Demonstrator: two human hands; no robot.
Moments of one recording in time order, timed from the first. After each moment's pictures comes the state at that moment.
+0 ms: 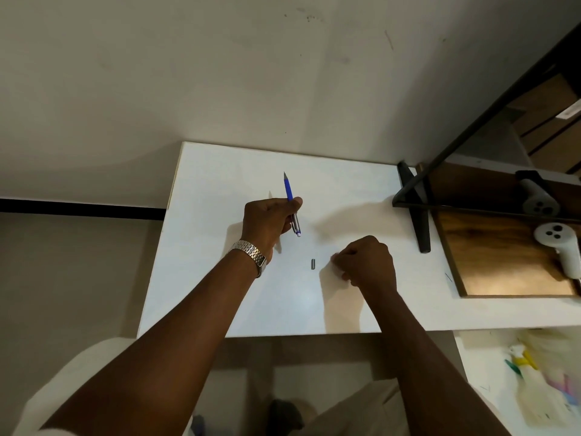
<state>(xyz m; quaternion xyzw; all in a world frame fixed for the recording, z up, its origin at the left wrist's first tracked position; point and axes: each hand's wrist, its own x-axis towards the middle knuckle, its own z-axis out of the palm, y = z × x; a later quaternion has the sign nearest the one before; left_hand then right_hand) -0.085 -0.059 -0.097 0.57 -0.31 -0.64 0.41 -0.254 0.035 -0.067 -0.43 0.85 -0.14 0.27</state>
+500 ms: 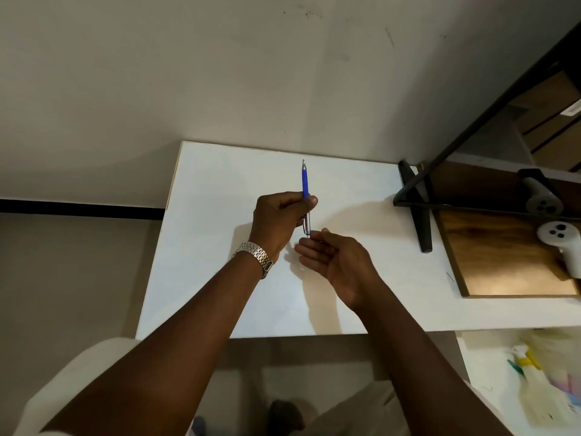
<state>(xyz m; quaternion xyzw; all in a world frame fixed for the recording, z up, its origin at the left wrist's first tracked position) -0.095 -0.053 -0.091 0.51 -0.43 -0.60 0.44 -0.223 0.028 -0.077 -0.10 0.58 -0.48 0.65</state>
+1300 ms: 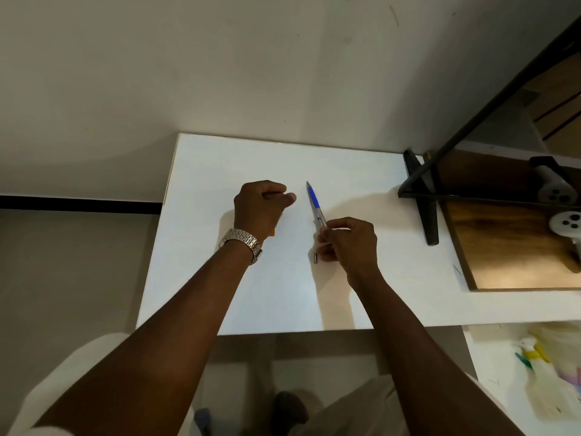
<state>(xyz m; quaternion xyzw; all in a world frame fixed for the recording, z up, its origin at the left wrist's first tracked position) -0.074 -0.069 -0.093 0.62 -0.46 -0.51 0.38 -0.241 0.010 -0.103 -0.29 0.76 -0.42 0.40</state>
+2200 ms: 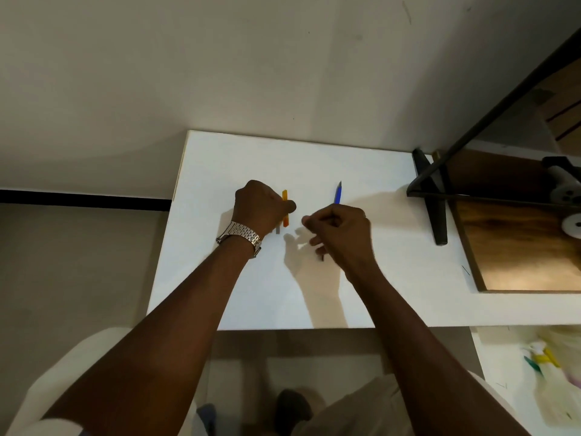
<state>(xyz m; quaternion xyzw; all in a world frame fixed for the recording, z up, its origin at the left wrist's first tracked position) -0.058 -0.066 -0.075 0.67 -0.57 -0.41 0.24 -0.212 0.006 -0.082 -0.41 0.73 -0.38 0.38</state>
